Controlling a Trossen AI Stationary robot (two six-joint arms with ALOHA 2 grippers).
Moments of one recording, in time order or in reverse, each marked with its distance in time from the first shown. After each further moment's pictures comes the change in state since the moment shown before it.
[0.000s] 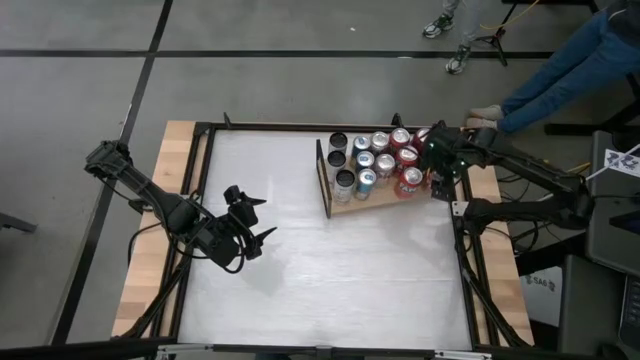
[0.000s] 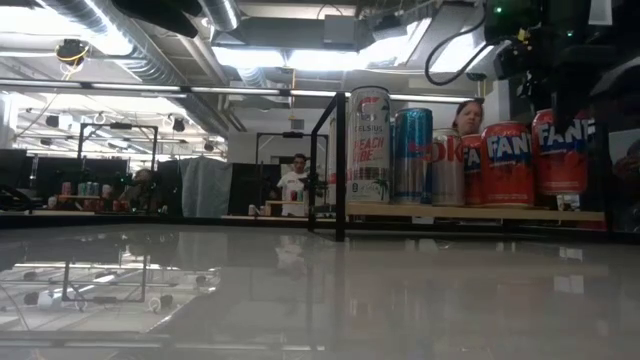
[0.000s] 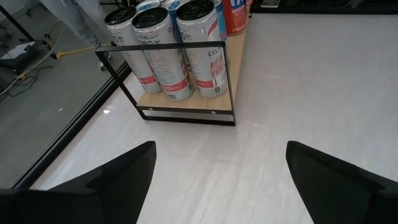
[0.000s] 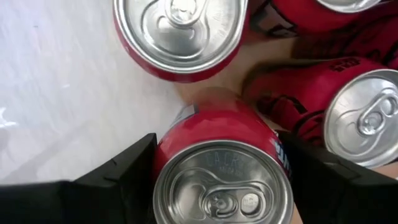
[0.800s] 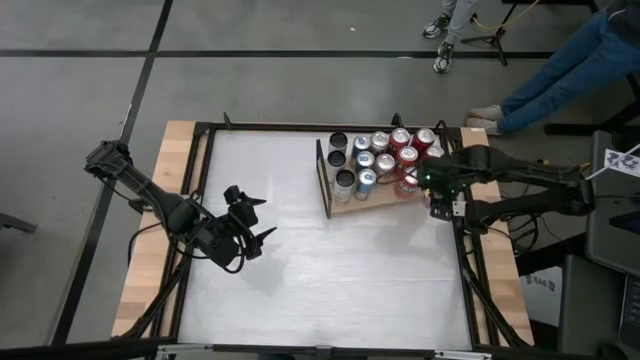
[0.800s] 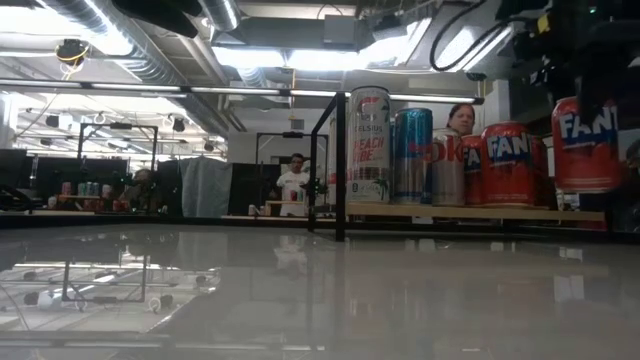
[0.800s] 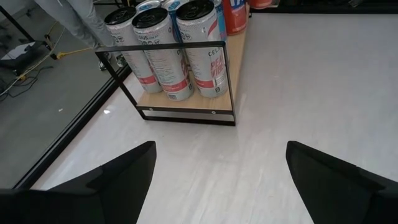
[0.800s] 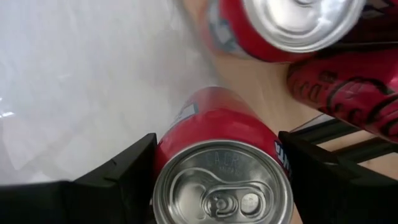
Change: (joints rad) left arm 0.000 0.000 0.000 0.000 0.000 0.003; right arm 0.370 -0.001 0.000 -0.088 0.058 0.373
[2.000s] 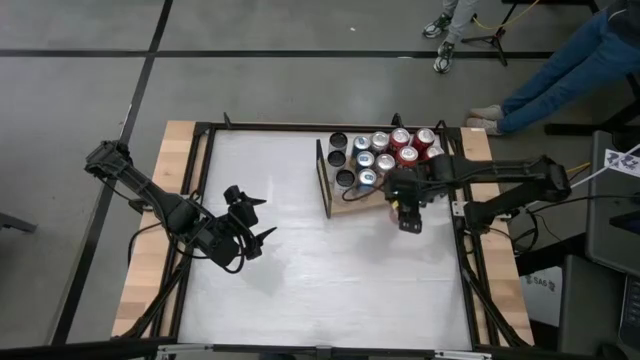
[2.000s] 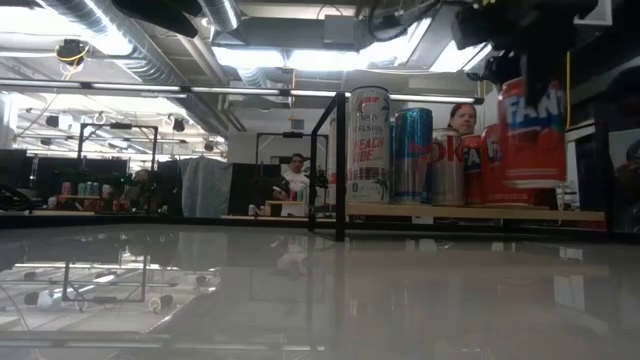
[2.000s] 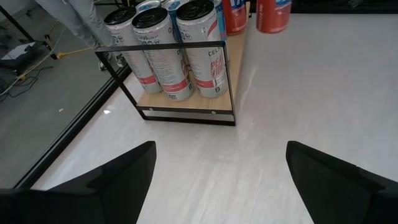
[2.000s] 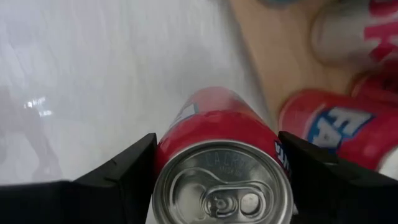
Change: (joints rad) left arm 0.000 0.000 0.000 0.000 0.000 0.000; right arm 0.195 0.287 0.182 0.175 -0.107 0.120
